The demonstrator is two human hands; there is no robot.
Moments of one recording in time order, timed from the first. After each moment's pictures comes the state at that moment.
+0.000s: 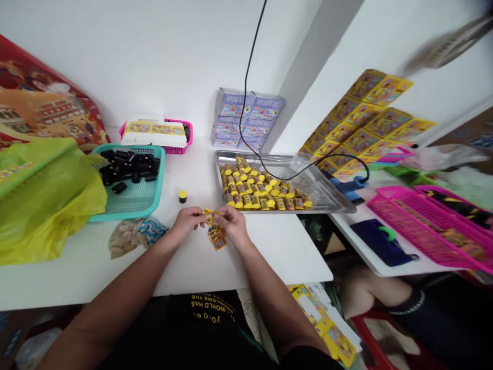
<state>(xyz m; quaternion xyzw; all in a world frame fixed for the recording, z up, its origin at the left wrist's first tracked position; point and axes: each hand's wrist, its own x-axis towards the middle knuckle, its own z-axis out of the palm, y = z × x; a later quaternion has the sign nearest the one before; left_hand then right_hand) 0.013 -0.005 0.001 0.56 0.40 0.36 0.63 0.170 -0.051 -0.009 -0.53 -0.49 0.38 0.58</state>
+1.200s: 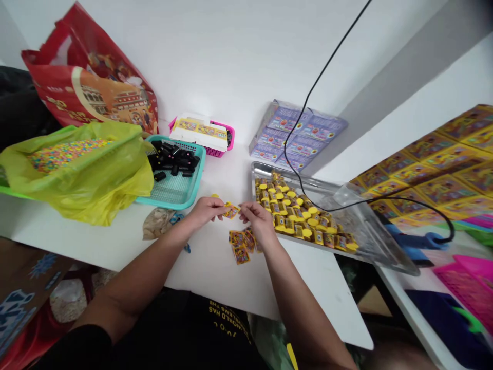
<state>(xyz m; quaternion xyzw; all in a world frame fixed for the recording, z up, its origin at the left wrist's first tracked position) -0.025 0.017 0.034 0.58 0.38 0.40 0.60 0.167 -0.003 0.021 -0.54 -0.59 0.37 0.47</state>
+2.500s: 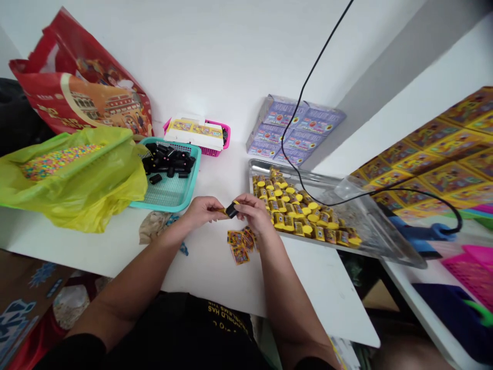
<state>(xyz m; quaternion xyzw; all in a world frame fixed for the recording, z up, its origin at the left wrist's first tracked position) -0.031 0.021 0.030 0.65 0.37 0.38 0.55 0.161 0.011 0.047 -0.42 -0.52 0.54 0.51</state>
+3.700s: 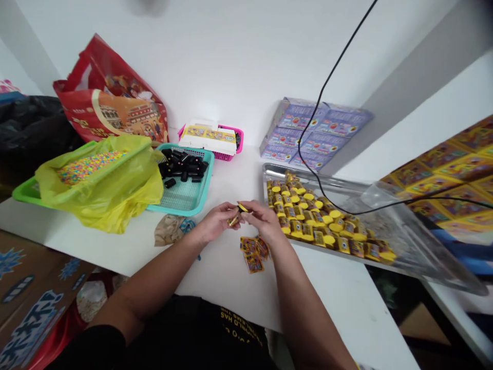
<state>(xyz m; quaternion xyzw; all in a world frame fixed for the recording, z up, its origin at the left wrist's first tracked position) -0.016 0.015 0.019 0.36 0.23 0.44 0.79 0.155 0.008 0.040 -0.42 -0.69 0.39 0.45</state>
